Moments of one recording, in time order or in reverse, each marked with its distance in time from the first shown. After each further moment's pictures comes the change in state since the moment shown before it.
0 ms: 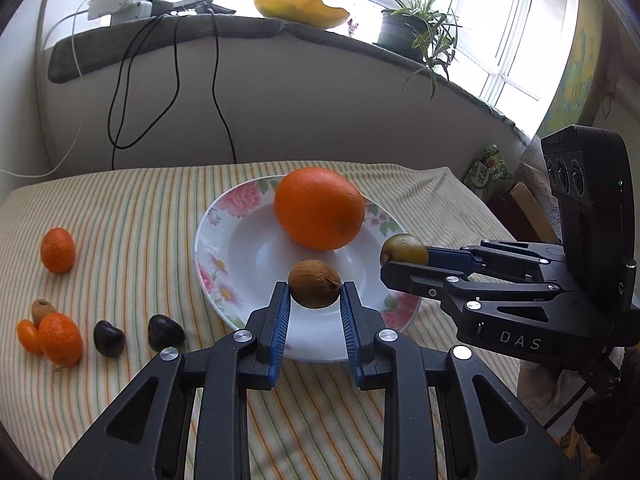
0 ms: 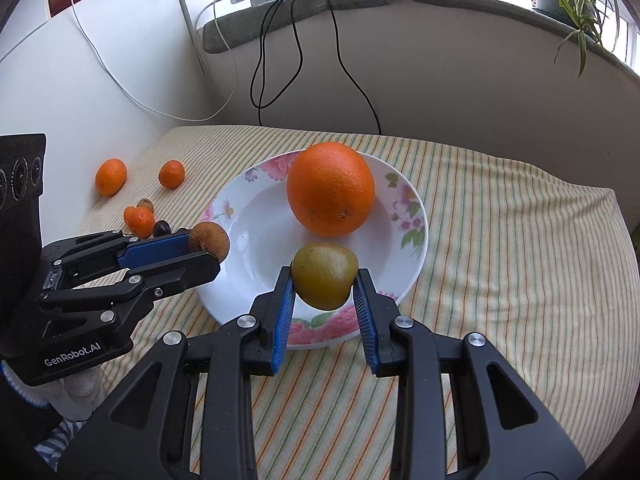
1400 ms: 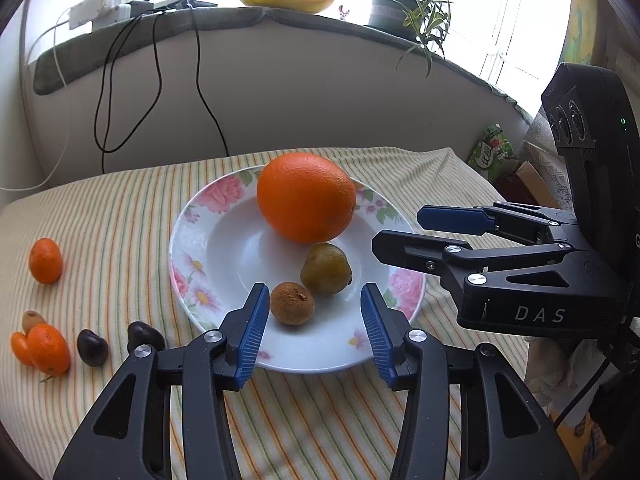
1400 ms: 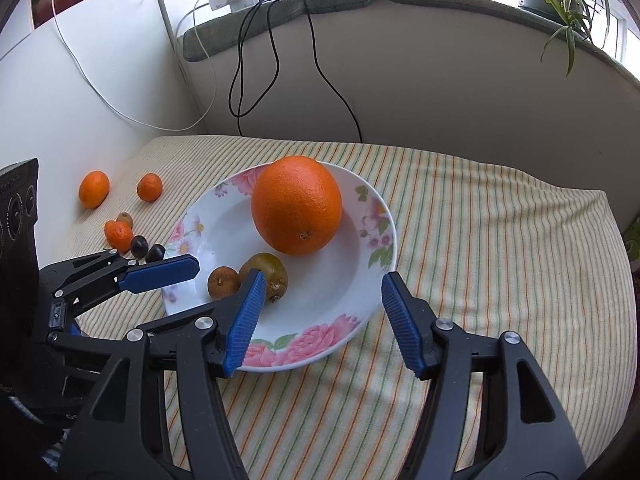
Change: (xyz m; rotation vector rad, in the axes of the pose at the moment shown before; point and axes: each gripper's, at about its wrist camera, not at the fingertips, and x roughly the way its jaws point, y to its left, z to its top) left arm 0.017 -0.017 -0.002 0.056 0.029 0.038; right arm -0.001 -0.014 0.008 0.023 -0.021 -0.041
